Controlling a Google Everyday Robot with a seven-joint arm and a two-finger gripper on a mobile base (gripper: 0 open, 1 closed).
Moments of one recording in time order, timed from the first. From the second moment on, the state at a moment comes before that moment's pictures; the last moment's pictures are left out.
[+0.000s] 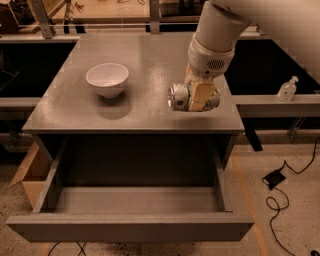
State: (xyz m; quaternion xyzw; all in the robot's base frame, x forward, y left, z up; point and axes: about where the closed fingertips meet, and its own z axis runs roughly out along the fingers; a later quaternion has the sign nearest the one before) arm 0.568 -0.089 0.903 -0.74 0.67 0.00 0.11
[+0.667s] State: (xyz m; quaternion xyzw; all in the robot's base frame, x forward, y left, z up) arm 0.560 -0.084 0.893 -0.74 0.67 -0.01 0.11
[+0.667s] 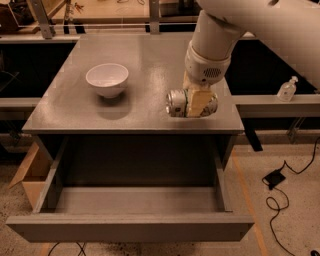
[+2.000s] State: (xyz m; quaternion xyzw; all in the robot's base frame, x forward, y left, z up) arm 0.465 -0.032 0.795 -0.74 0.67 -0.01 0.10
